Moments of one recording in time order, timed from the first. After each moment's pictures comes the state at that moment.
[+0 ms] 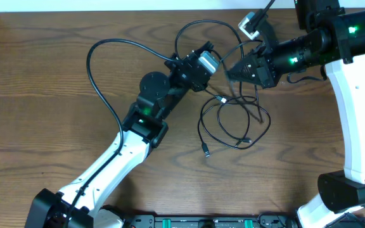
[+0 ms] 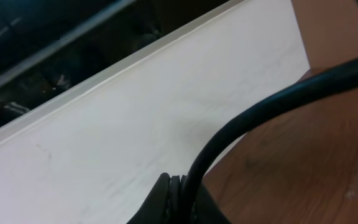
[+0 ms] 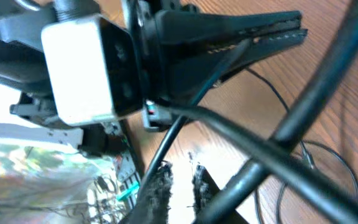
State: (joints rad) left arm -0.52 1.42 0.88 0.60 0.15 0.44; right arm 0.22 1.78 2.15 -1.59 -0.90 -0.41
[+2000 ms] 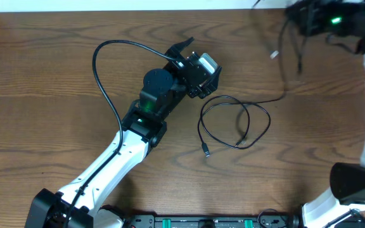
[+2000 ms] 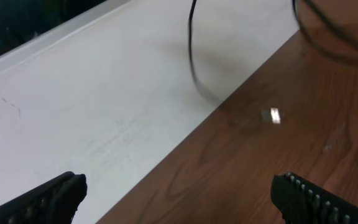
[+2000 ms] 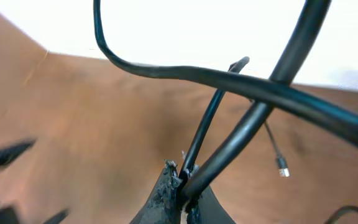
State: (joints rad) left arm -0.51 1.42 0.88 0.43 0.14 0.43; right arm -0.10 1.81 2.15 -1.05 -0.61 -0.02
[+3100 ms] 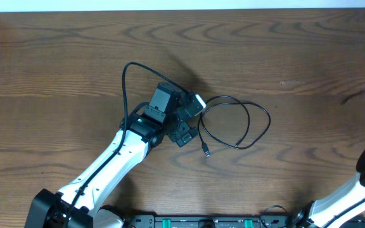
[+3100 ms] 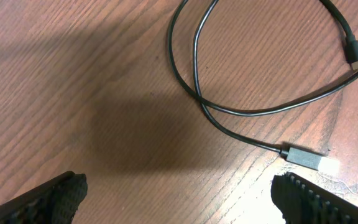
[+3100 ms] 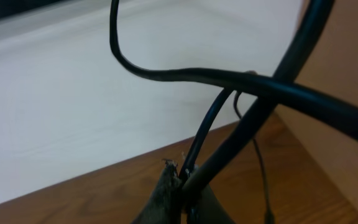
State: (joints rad) left arm -0.51 1.42 0.89 -0.44 0.14 0.43; right arm -0.54 1.97 2.22 -0.67 -0.28 0.06
